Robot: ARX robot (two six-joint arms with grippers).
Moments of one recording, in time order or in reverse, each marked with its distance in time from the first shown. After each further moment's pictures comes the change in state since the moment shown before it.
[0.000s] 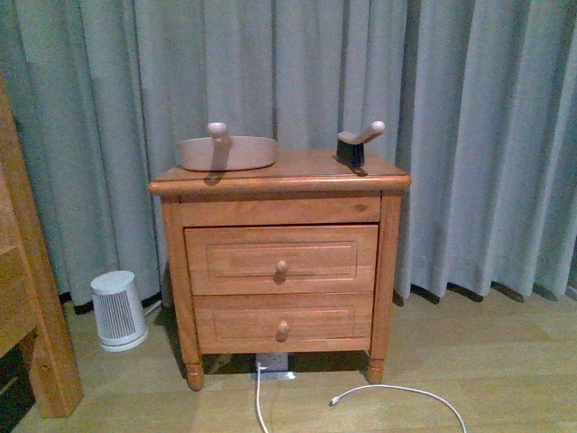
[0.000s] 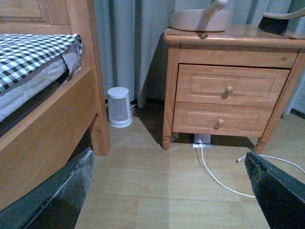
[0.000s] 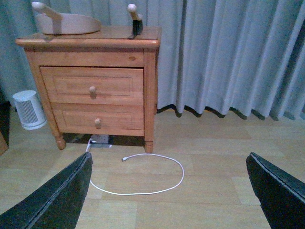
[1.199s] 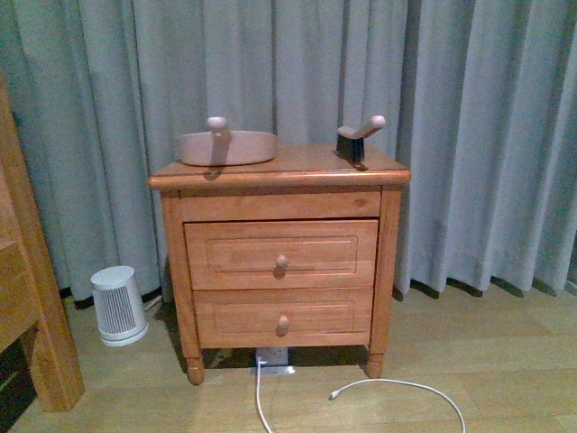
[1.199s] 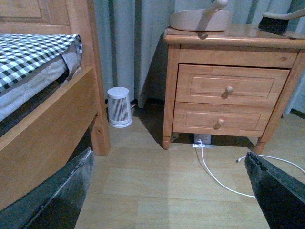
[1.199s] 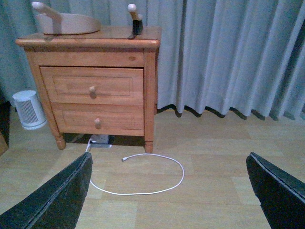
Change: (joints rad) left arm 0.000 0.000 0.000 0.000 0.000 0.000; right arm 0.000 0.000 0.000 0.000 0.000 0.000
